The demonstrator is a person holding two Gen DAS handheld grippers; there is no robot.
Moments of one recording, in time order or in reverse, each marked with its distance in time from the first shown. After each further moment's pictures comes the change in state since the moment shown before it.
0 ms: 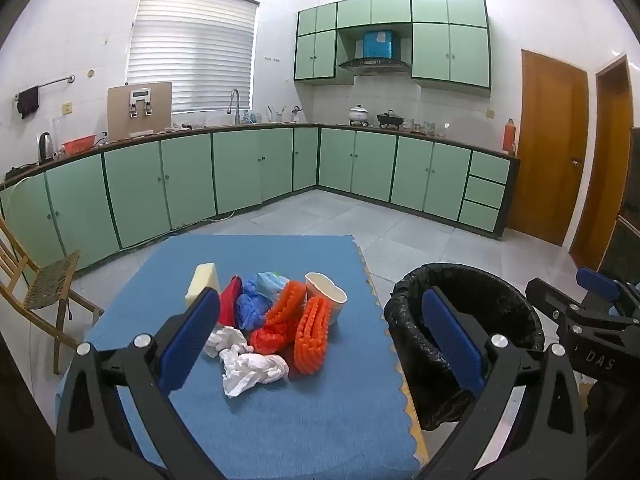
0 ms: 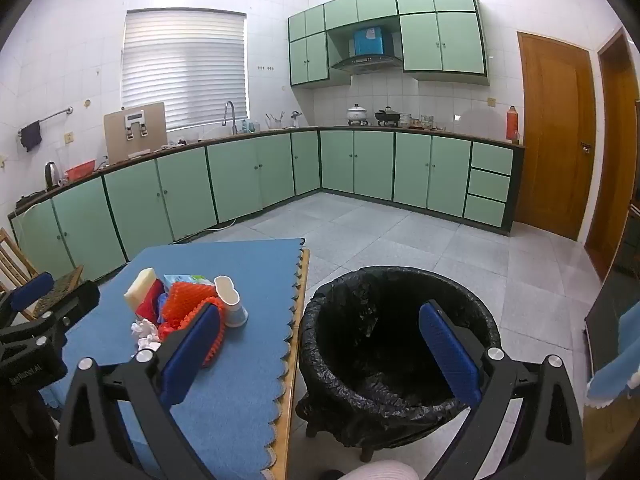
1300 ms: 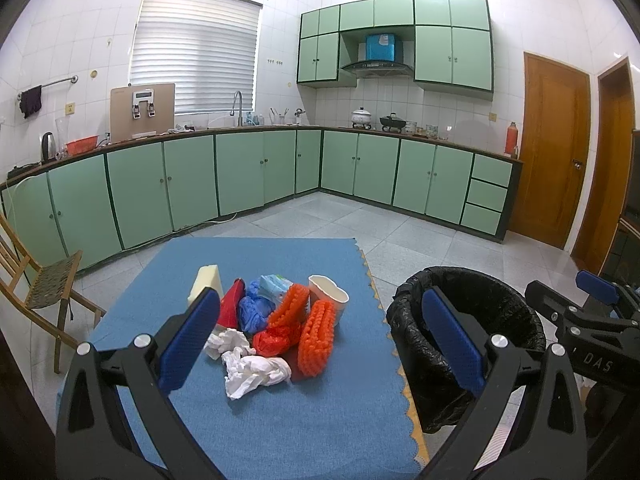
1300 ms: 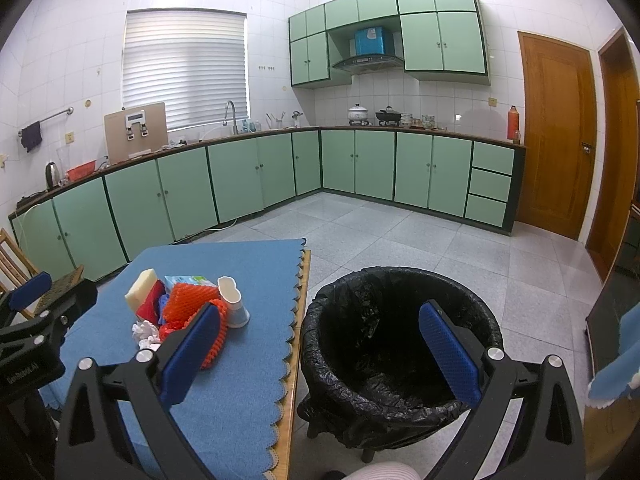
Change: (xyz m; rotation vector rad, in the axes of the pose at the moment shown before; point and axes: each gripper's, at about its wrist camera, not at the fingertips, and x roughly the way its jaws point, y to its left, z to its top) left arm -0.005 0.003 0.006 -0.011 -0.013 0.010; right arm 0.001 0.003 0.003 0.002 0.005 -0.003
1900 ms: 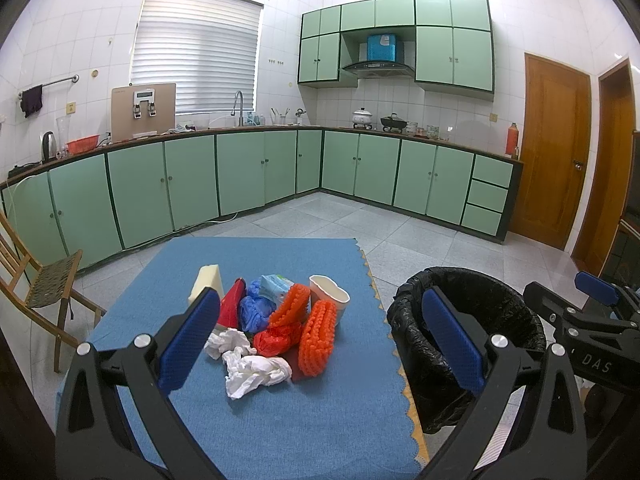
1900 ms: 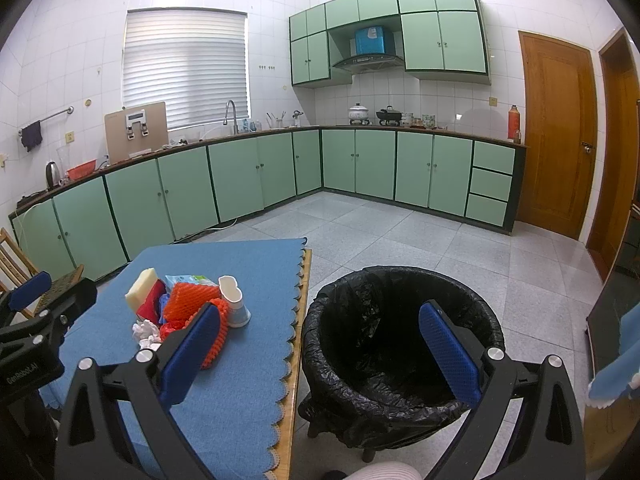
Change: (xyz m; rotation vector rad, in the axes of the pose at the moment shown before) left arm -0.001 0.000 0.000 0.000 -0.001 0.001; right arm 0.001 0.002 -0.001 0.001 0.002 0.001
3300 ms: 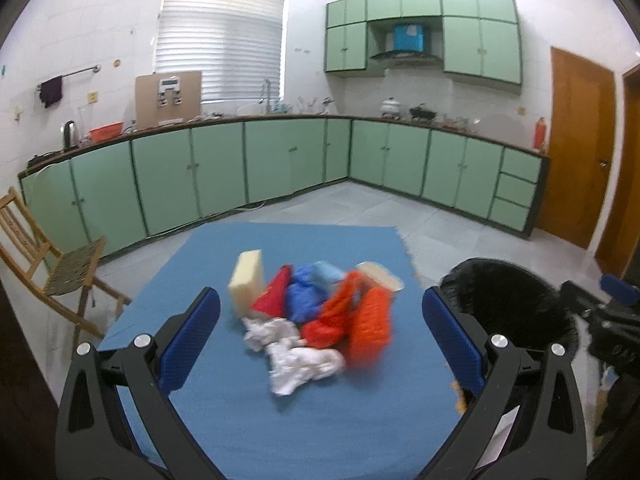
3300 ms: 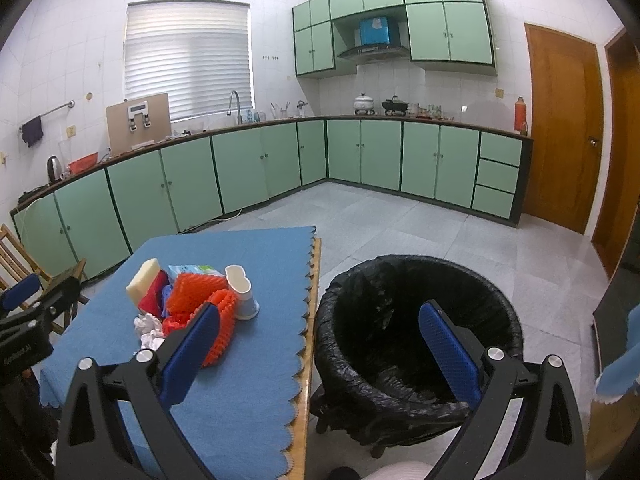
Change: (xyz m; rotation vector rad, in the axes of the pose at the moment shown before) left arm 0.022 0.048 -0.017 -0.021 0.048 0.110; right arm 0.033 0.023 -0.017 0.005 0.038 0.018
